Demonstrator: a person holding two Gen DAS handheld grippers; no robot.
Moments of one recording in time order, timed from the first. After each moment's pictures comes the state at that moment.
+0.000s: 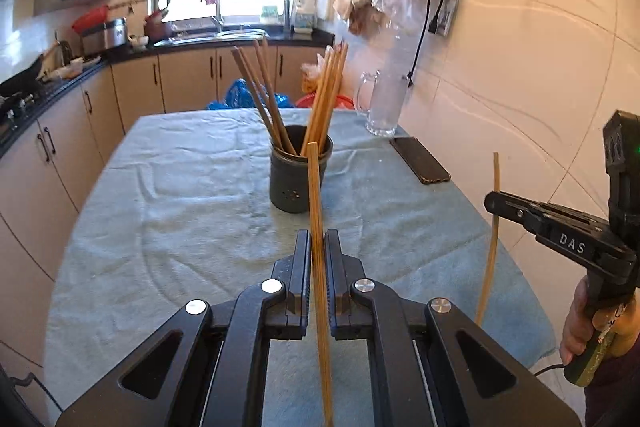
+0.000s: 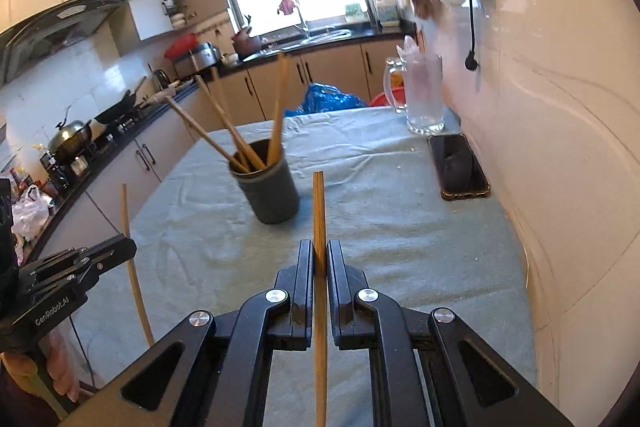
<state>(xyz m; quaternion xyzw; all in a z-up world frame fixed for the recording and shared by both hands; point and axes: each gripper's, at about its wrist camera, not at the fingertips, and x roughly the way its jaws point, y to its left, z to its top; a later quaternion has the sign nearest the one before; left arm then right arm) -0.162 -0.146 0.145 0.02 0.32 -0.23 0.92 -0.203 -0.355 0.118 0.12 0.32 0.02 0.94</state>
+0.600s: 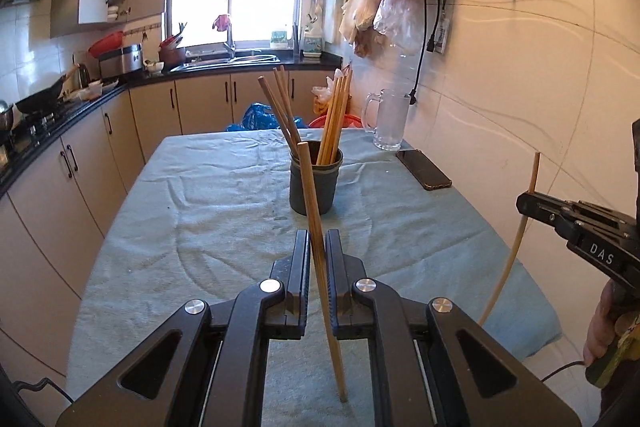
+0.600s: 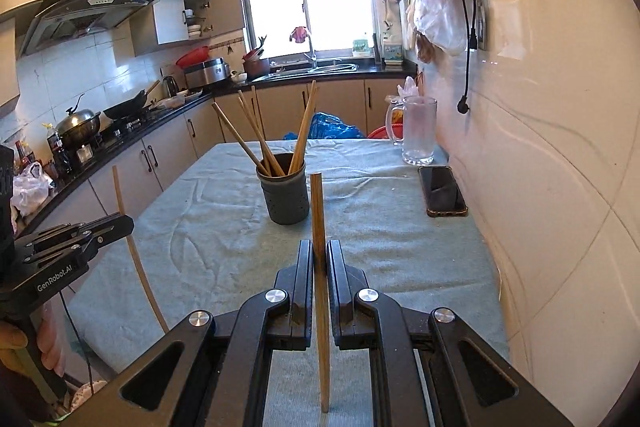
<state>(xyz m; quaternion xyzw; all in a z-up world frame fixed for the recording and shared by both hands) -0.211 -0.125 0.160 0.03 0.28 -0.21 0.94 -0.276 -0.324 0.142 0.07 0.27 0.01 0.96</state>
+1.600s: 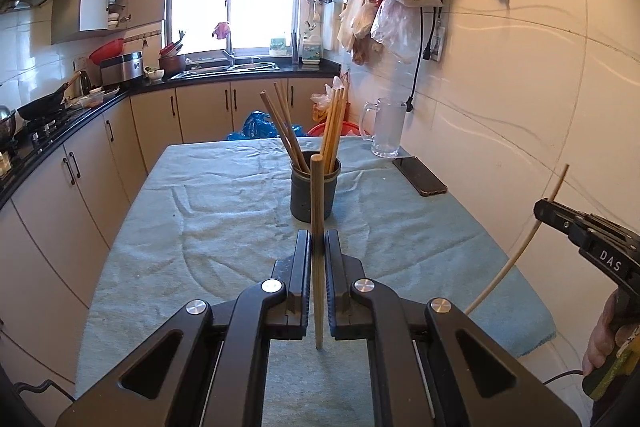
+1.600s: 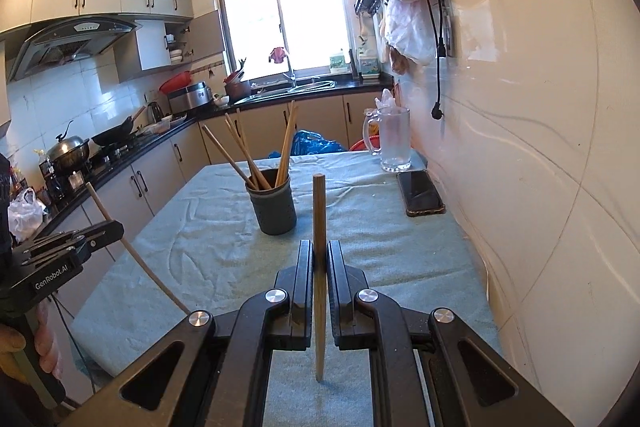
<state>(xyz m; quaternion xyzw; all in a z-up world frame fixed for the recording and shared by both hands) -0.219 -0.122 0.178 0.03 0.27 -0.21 0.94 -0.310 -0.331 0.151 0.10 0.24 -0.03 0.97</state>
